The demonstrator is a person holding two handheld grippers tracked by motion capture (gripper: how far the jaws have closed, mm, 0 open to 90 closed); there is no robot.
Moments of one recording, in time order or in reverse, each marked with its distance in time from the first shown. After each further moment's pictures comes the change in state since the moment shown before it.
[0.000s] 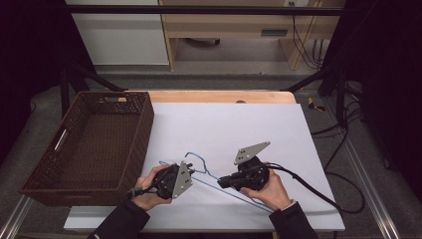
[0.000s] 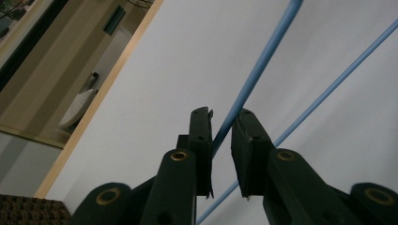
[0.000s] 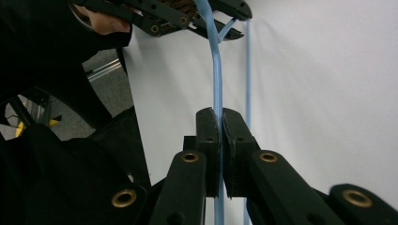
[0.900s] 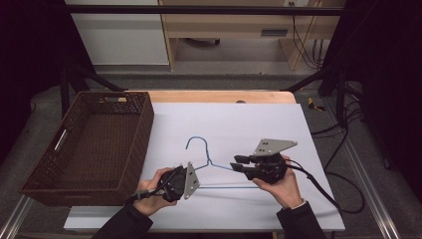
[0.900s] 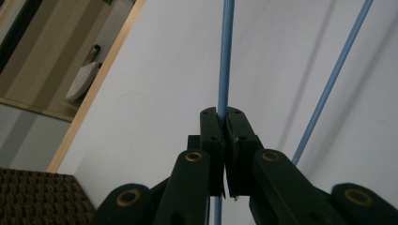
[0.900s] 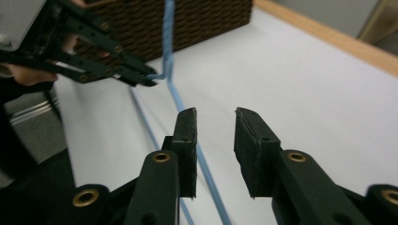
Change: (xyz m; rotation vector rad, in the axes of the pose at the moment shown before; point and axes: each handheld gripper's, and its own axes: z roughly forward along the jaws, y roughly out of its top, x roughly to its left) left arm -0.005 0.022 -0.005 0.147 0.017 -0.014; right arm -0.003 -0.003 -0.041 -0.197 -0.273 -0.032
